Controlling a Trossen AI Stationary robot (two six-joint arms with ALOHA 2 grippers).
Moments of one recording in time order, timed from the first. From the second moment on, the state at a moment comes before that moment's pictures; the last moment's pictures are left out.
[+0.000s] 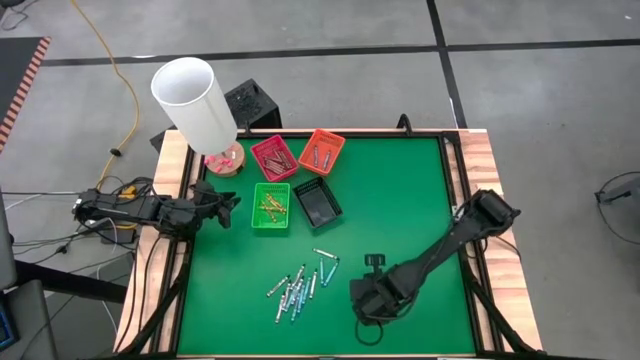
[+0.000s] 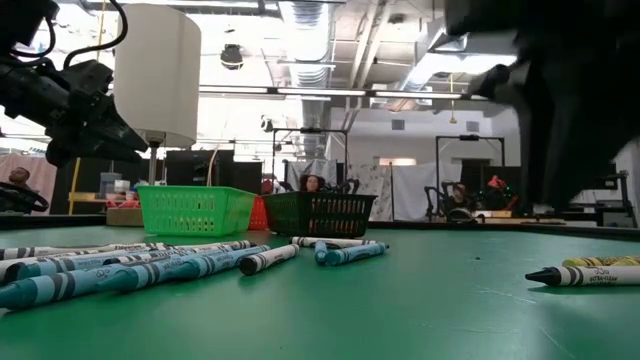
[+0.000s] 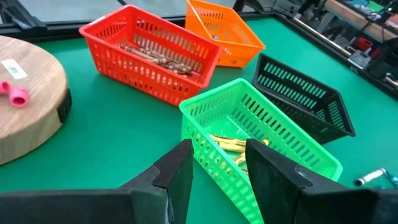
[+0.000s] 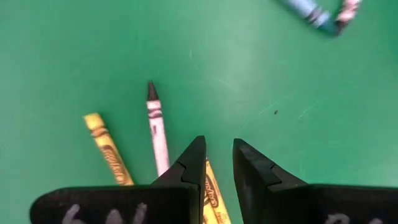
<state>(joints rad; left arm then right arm) -0.16 0.09 0.16 -0.51 -0.71 -0.70 0.62 1.85 1.33 -0.84 0.27 0.56</state>
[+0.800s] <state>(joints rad) -0.16 0.09 0.16 -0.51 -0.71 -0.68 0.60 1.88 1.28 -0.81 0.16 0.46</state>
